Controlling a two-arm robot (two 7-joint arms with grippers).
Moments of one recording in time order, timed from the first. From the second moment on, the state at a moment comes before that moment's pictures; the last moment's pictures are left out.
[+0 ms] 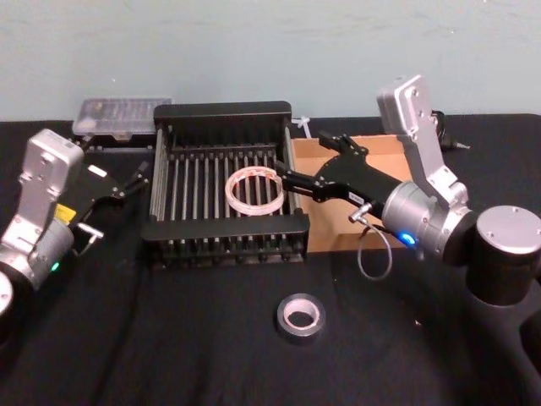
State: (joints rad) left arm -0.20 0.60 0.45 -1.41 -0.25 -0.12 0.03; right arm 0.27 0.30 -0.39 -1.51 0.27 0.22 0.38
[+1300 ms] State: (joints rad) left arm -0.20 0.60 0.45 -1.41 -0.25 -0.12 0.03; right arm 0.07 0.50 -0.39 -1.79 0.34 0.36 0.38
